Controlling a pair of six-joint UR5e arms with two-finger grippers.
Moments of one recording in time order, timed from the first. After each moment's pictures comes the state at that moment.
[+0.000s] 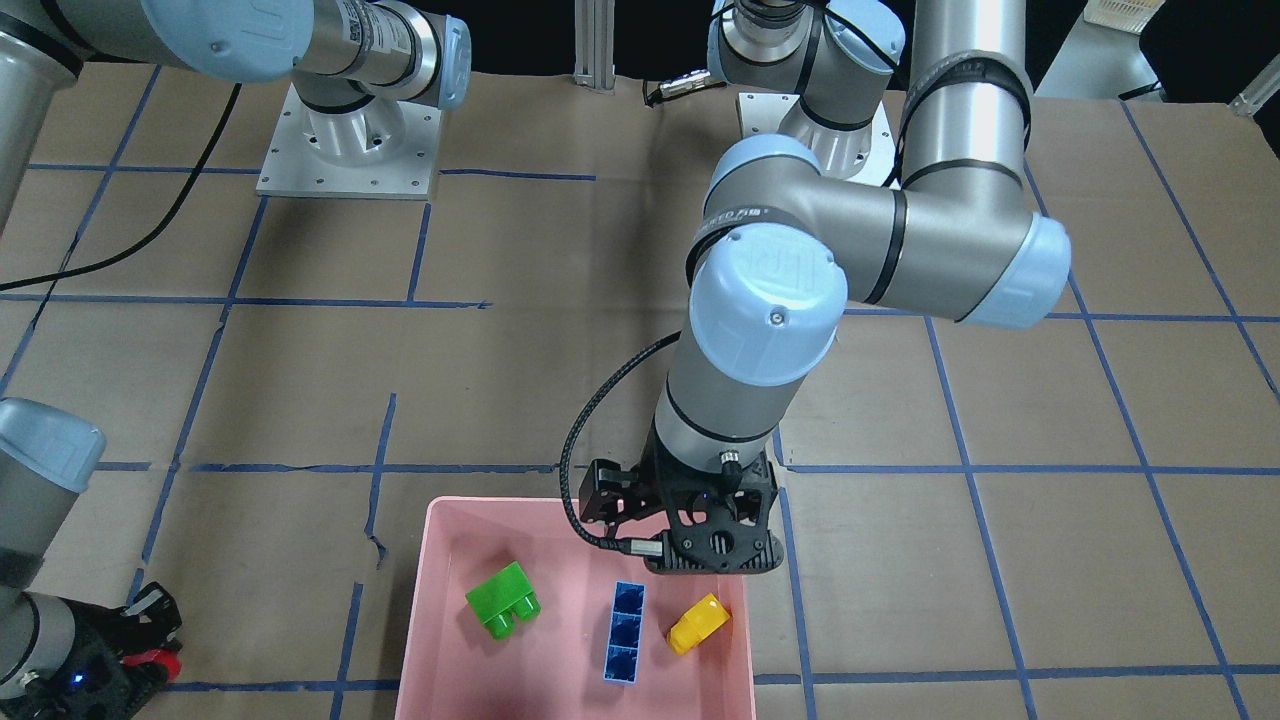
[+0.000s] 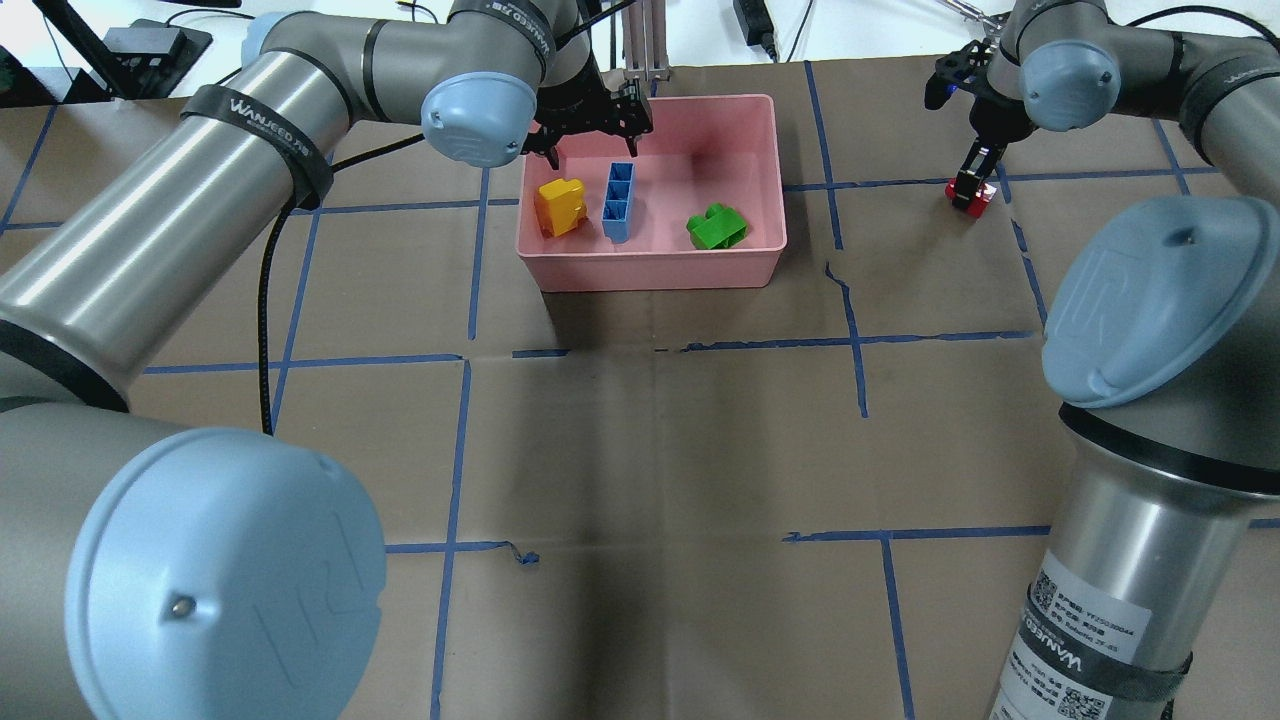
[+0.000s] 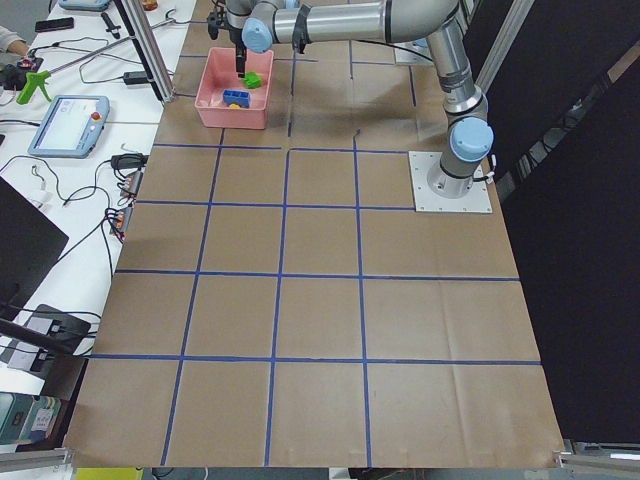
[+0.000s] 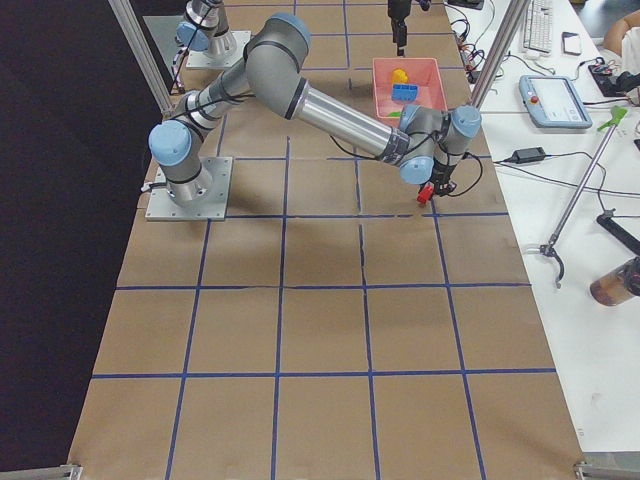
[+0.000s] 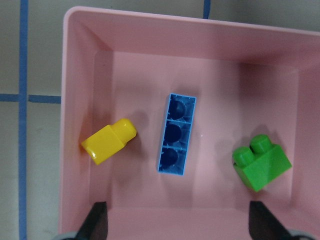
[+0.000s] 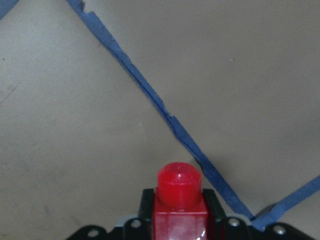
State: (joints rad) left arm -1.78 -2.06 -1.23 -1.30 1.50 -0.25; right arm 1.34 -0.76 1.09 -1.88 -1.59 -1.11
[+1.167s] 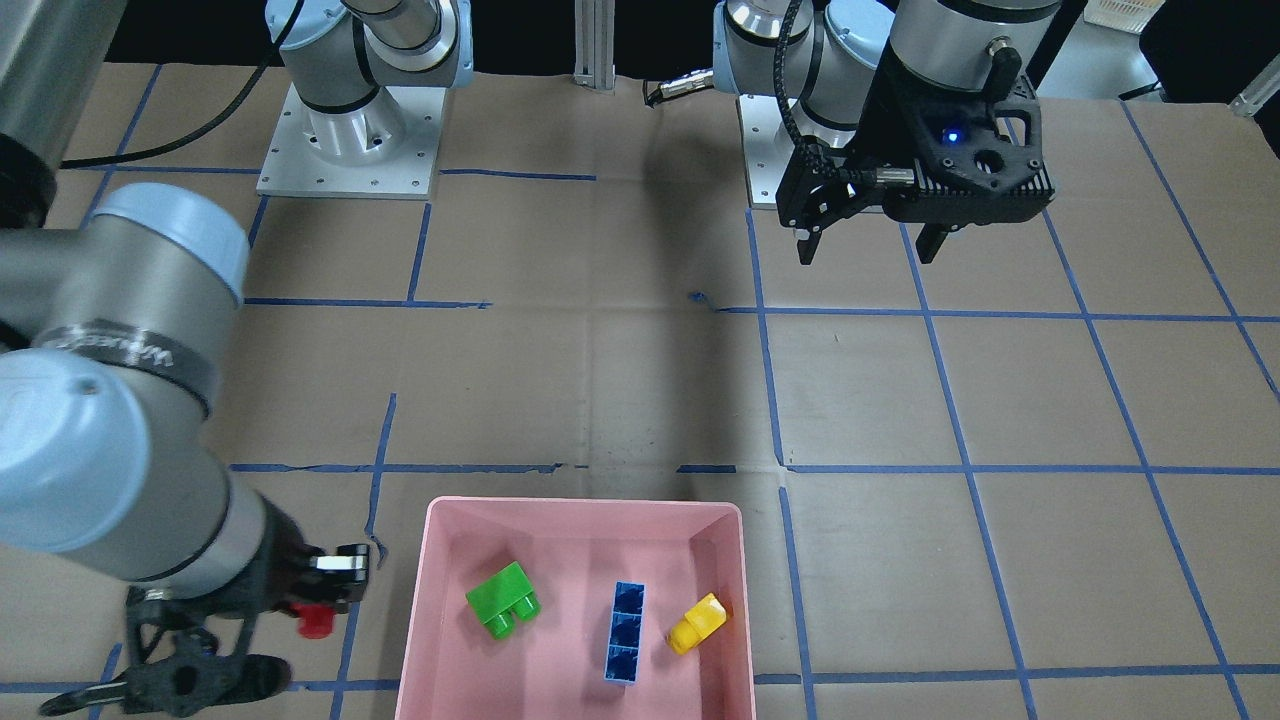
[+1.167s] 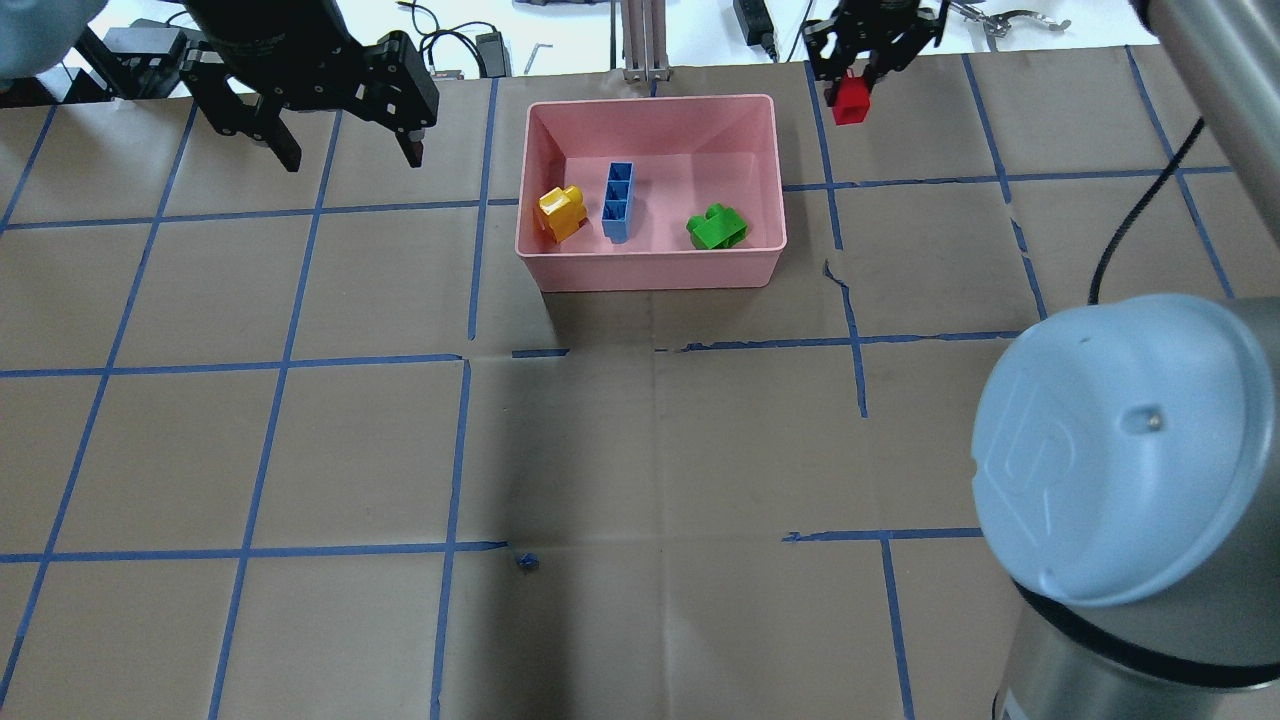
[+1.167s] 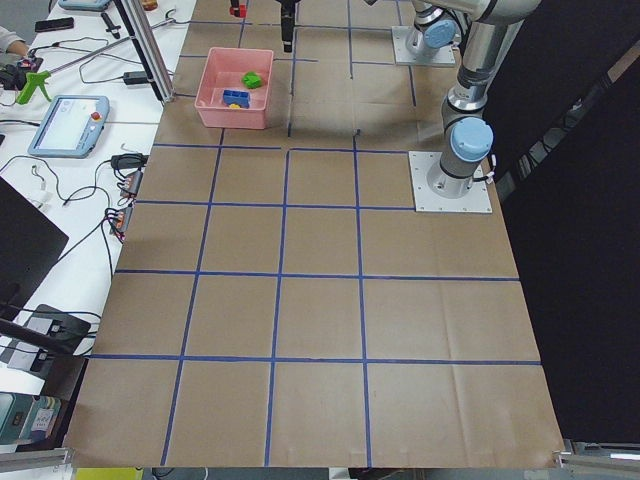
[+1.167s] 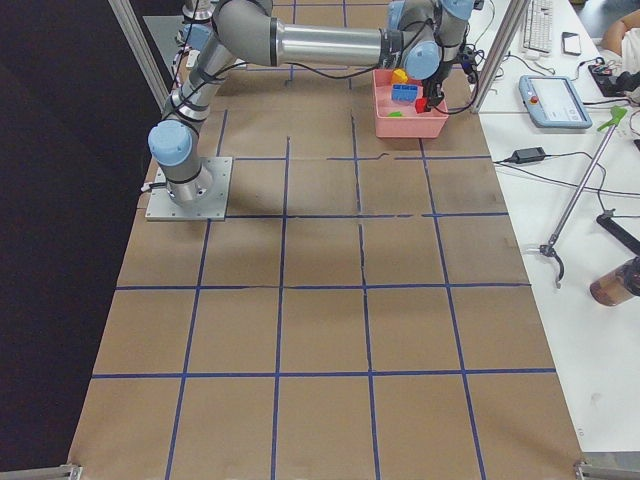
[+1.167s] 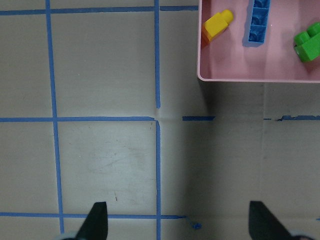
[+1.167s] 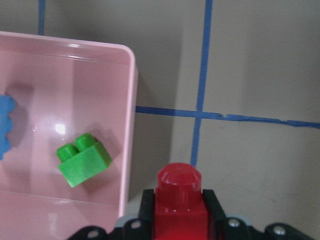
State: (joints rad) left arm -1.64 -1.68 -1.31 -1.69 1.61 -0.08; right arm 1.65 -0.93 0.99 -1.66 -1.52 0.04
